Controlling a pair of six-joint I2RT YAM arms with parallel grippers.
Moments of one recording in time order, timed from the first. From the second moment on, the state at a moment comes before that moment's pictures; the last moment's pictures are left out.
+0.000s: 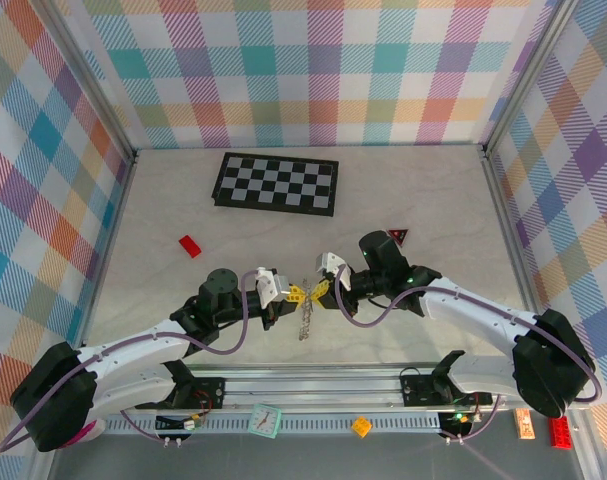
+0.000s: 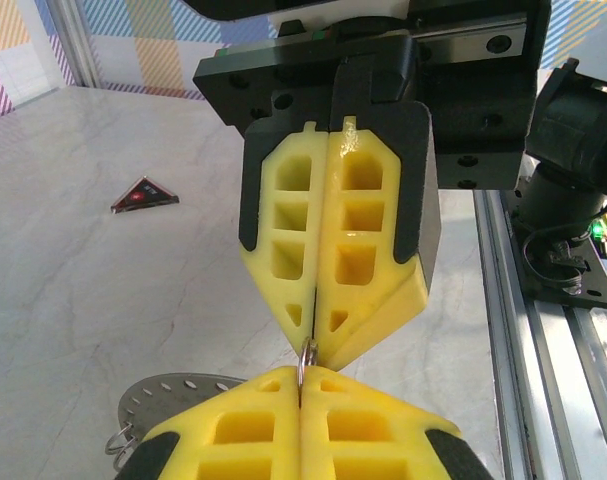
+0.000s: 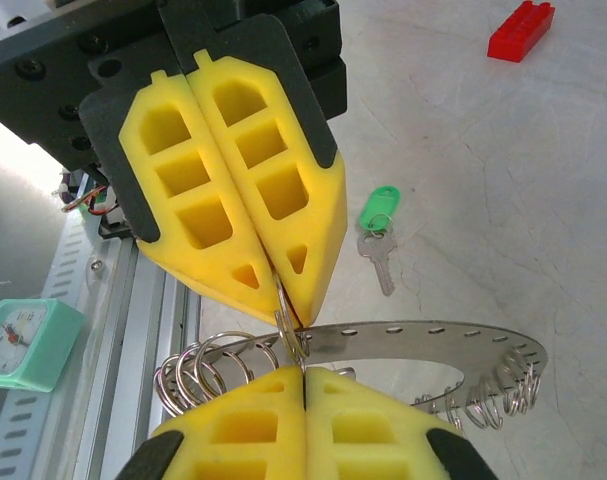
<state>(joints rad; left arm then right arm) -0.76 1.00 0.31 0.45 0.51 0.13 0.73 1.21 0.68 -0.13 -0.74 -0.27</state>
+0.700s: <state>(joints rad) -0.76 1.05 0.28 0.60 0.51 0.05 0.73 1.18 0.62 -0.04 -0.73 -0.26</state>
